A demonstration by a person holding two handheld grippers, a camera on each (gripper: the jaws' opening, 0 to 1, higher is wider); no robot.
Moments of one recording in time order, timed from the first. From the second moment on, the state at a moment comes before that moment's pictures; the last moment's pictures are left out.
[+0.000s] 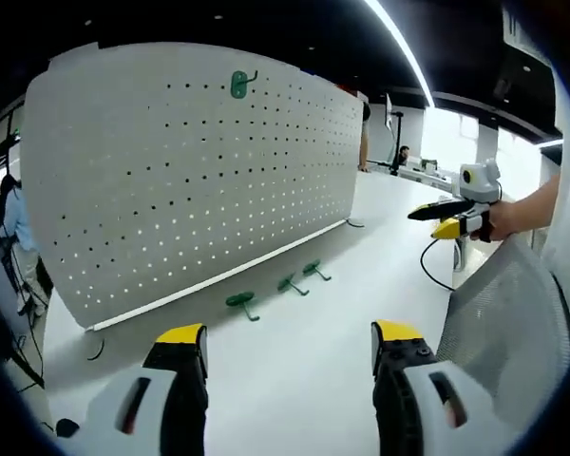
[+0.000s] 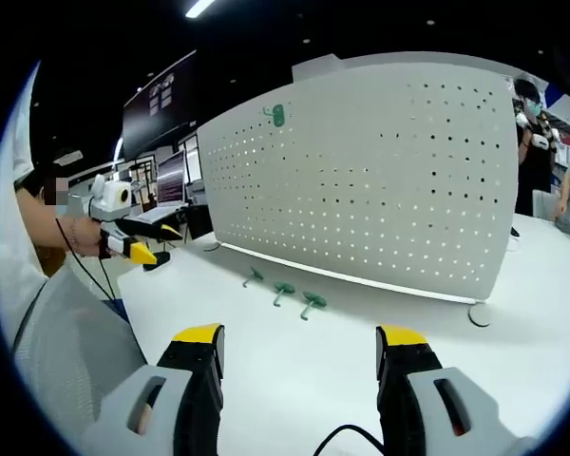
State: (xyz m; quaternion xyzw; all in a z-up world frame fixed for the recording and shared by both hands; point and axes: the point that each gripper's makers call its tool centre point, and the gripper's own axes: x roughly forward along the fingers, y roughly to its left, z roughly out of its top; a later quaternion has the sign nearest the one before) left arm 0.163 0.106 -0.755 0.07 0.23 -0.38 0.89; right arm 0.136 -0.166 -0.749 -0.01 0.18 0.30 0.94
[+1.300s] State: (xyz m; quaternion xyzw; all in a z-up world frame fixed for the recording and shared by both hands) left arm 0.223 0.096 -0.782 0.19 0.28 -0.47 0.82; right arm 0.135 -0.155 -0.755 -0.04 0.21 0.33 0.92
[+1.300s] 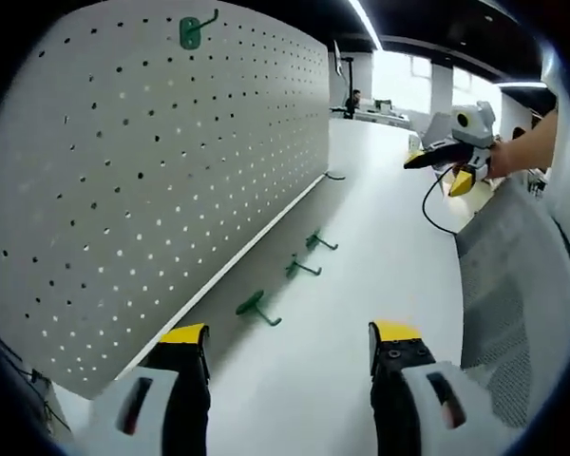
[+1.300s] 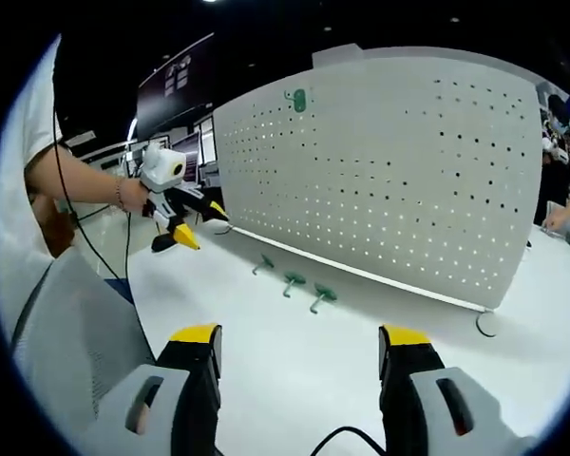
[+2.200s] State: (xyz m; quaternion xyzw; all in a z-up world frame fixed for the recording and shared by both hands) left arm 0.244 0.090 -0.814 0.28 0.32 -0.52 0.75; right arm 0.130 -0.146 -0.758 -0.05 0.22 0.34 0.91
